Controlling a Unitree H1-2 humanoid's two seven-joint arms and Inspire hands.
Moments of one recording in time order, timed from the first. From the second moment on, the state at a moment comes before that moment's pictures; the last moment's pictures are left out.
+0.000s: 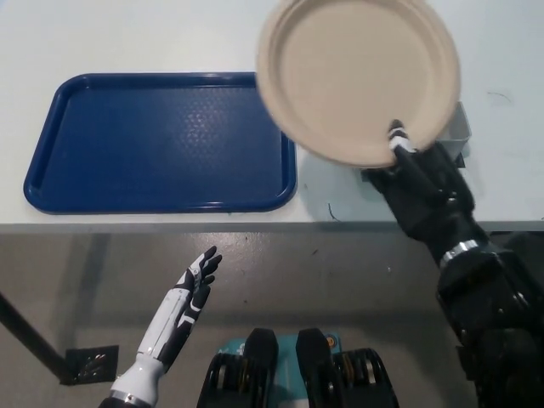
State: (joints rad) left_arm -0.09 0.12 -0.11 0.17 0.12 -0.32 -0.08; right_arm -0.47 -0.04 0.09 -0.27 0.97 0.47 -0.48
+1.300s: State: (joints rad) left_arm -0.09 0.12 -0.11 0.17 0.13 -0.31 -0.10; right_arm -1.15 0.30 0.02 0.98 0.63 0.35 -0.25
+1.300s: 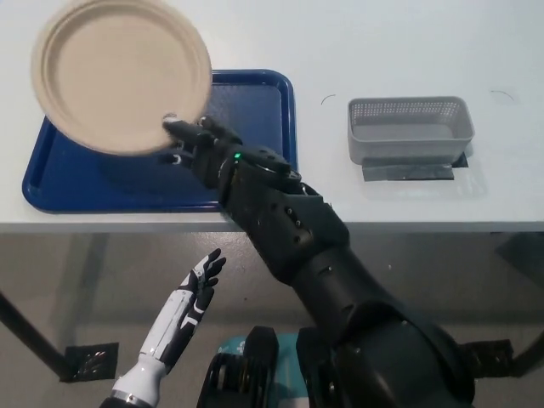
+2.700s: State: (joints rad) left_arm -0.10 0.13 -0.13 0.19 0.13 -0.29 -0.10; right_arm -0.36 -0.05 0.14 0.05 0.77 0.45 -0.10
